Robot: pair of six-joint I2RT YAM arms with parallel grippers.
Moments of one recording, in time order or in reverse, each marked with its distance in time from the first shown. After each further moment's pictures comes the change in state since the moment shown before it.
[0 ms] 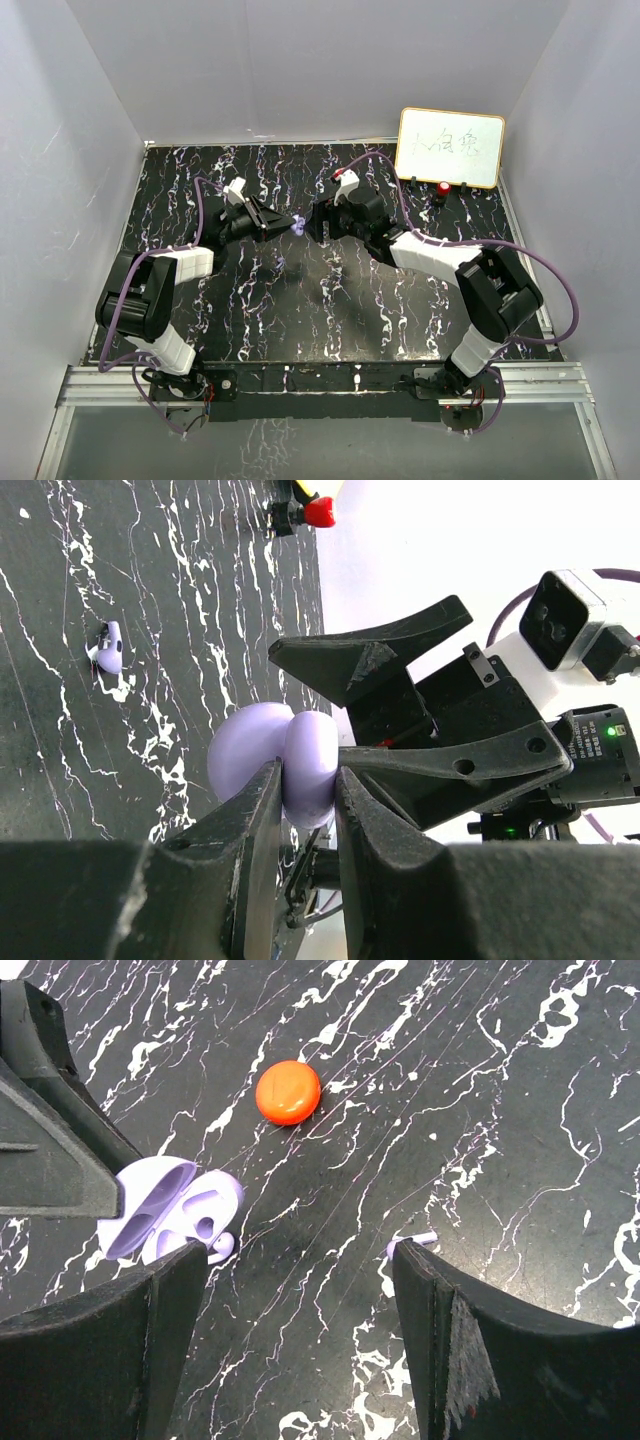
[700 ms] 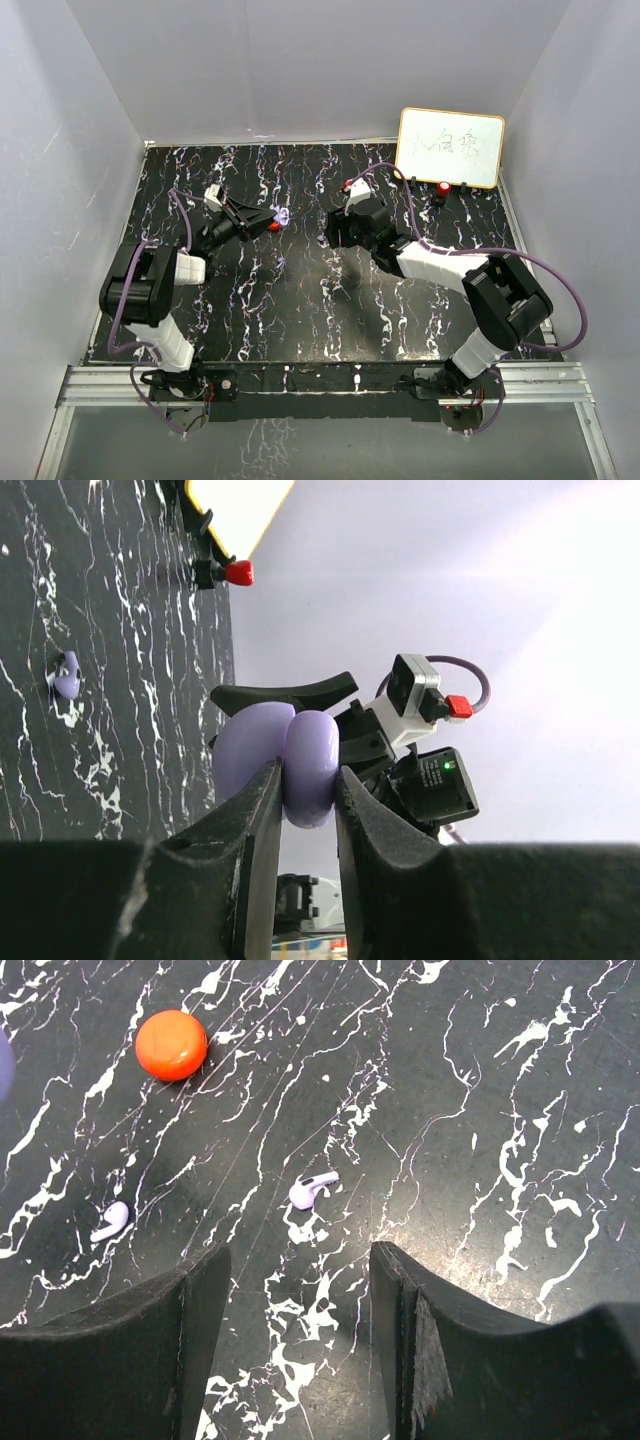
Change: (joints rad) left arm 0.127 0.076 -0.128 0.446 0.026 -0.339; right arm -0.002 -0.062 -0.117 -0.006 0.183 -0.062
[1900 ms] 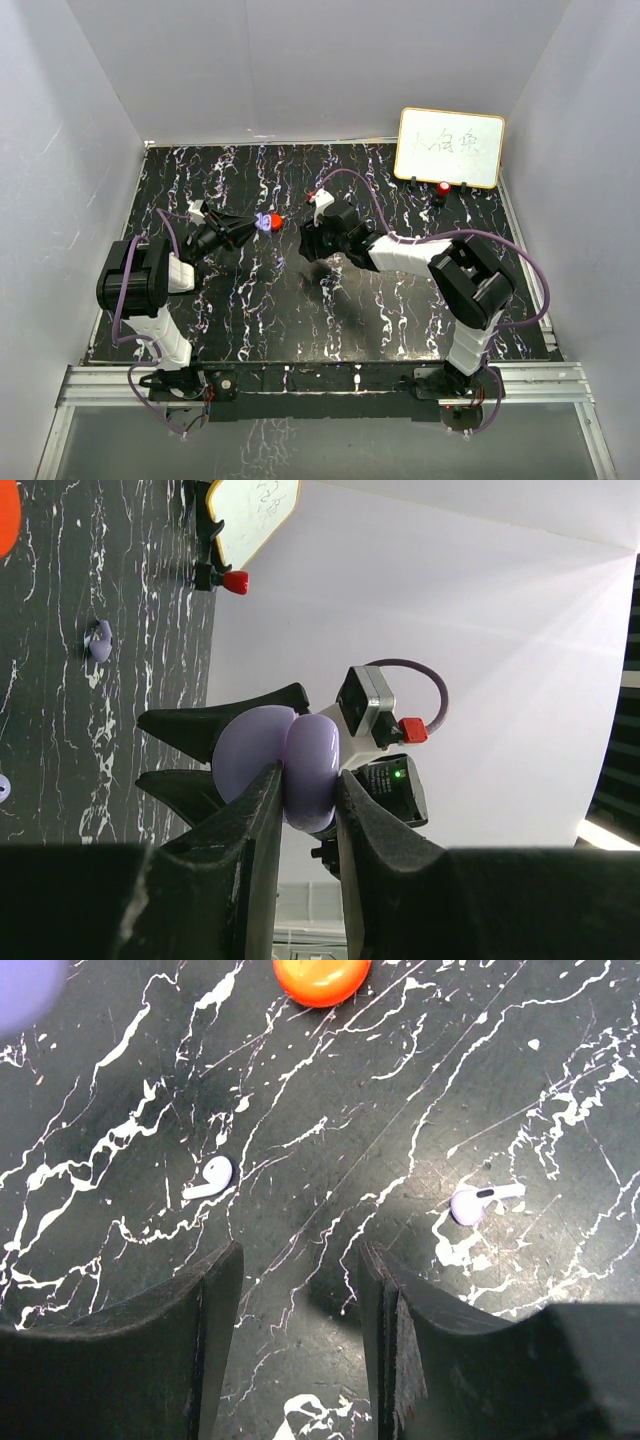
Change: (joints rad) left arm 0.153 0.082 -0.087 0.162 0.106 -0.219; right arm 0.093 0.200 0.161 -0.093 -0.183 -0.013
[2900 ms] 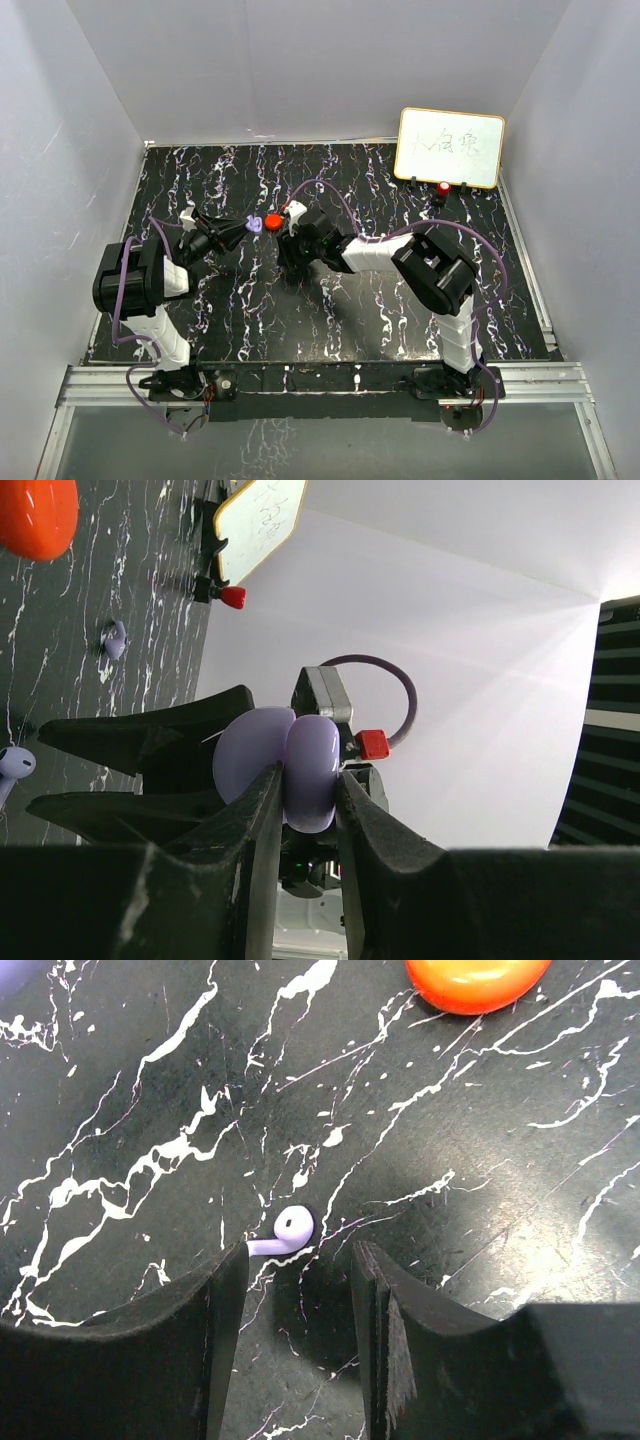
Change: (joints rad) left arm 0.074 0.001 -0.035 0.002 0.027 -0.057; right arm 0.084 0.220 0.152 0.051 -0.055 0.025
